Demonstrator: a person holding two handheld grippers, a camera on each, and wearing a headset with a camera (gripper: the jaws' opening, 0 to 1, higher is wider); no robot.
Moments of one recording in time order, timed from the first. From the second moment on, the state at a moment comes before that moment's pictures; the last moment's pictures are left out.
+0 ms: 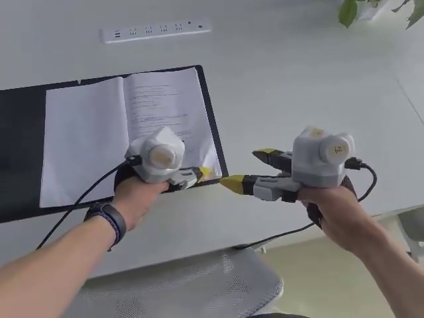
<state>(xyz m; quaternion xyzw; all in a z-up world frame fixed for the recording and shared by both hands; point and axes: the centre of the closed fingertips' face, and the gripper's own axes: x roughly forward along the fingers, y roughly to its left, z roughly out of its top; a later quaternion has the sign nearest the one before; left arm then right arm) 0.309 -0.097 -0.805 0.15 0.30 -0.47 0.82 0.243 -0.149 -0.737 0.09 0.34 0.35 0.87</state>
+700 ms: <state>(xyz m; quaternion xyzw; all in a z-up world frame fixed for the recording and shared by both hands) 0.305 -0.106 -0.806 0.14 0.30 -0.45 0.83 0.246 -0.147 -0.740 0.10 0.34 0.35 0.87</state>
